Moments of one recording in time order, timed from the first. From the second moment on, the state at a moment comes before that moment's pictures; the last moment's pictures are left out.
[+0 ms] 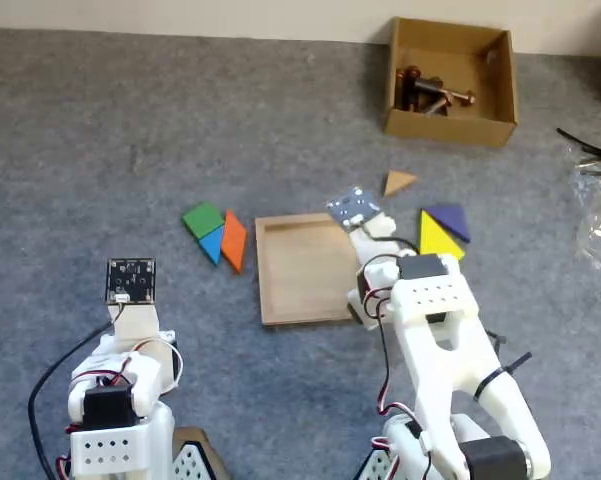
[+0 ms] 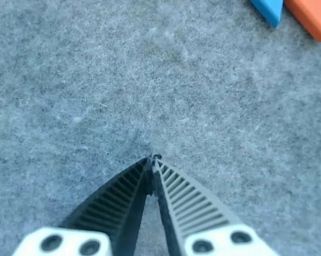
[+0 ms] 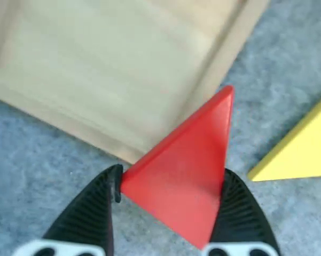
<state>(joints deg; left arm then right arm) -10.8 -103.1 96.0 75.4 2.1 -15.1 -26.2 50.2 56.0 26.0</state>
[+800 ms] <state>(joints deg) -10.8 -103.1 96.0 75.4 2.1 -22.7 -4.3 30.3 56.0 -3.3</state>
